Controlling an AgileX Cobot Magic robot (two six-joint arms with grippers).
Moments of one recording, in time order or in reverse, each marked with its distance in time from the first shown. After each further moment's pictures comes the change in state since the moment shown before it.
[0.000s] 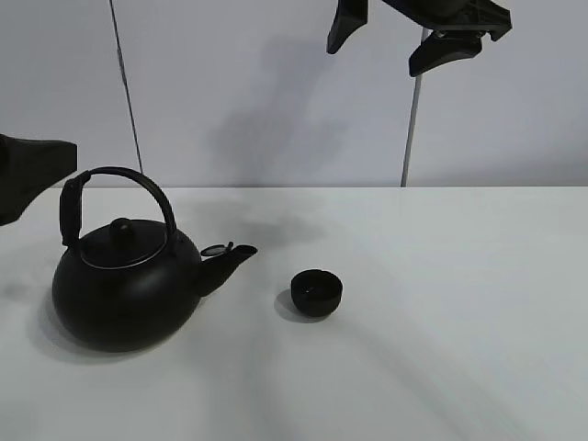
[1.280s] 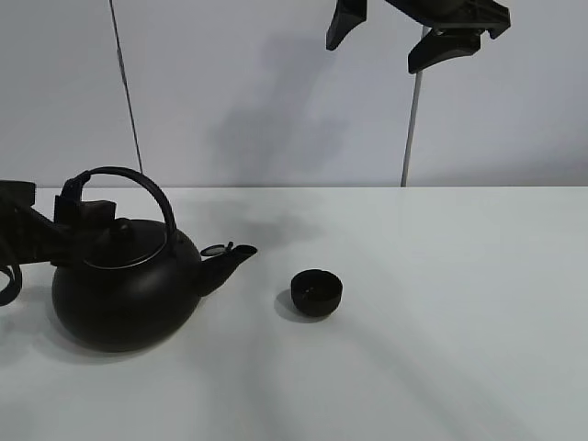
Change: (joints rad) left arm 0.004 0.482 -0.112 -0.125 -0.292 0.101; right arm 0.000 0.000 0.000 0.001 -0.016 0.000
